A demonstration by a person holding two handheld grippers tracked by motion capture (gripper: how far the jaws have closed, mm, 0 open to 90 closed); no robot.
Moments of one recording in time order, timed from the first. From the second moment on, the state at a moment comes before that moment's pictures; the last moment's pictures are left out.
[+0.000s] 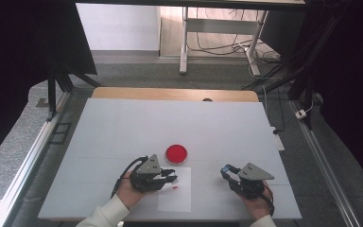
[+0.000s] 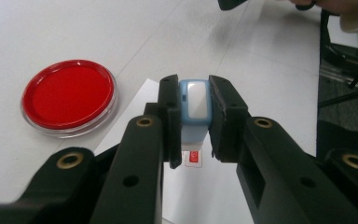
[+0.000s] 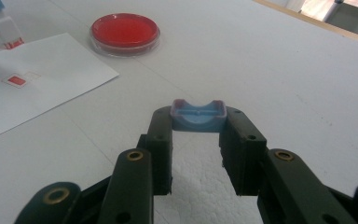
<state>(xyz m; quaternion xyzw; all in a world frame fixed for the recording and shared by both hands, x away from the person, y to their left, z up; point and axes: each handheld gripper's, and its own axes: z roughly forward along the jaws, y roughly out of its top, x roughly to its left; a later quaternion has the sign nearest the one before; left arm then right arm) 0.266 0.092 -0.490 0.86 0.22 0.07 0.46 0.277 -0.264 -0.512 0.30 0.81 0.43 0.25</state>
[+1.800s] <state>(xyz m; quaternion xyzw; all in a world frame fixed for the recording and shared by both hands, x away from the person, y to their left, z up) 0.285 0.122 -0.451 0.80 0.29 0.07 0.51 0.278 -0.258 -0.513 0.29 0.81 0.44 0.25</state>
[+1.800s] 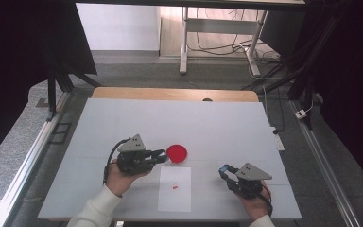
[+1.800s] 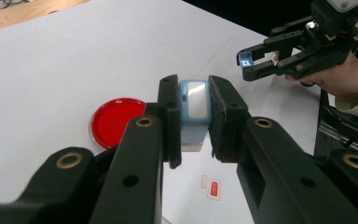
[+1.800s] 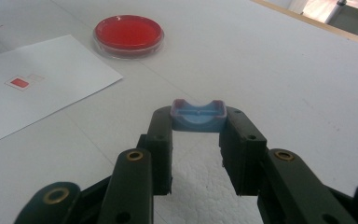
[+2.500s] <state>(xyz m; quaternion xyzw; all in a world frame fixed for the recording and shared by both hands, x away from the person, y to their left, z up) 0.285 0.122 -0.452 0.80 0.30 0.07 0.52 0.280 -0.229 -0.515 0.28 0.82 0.46 0.22</state>
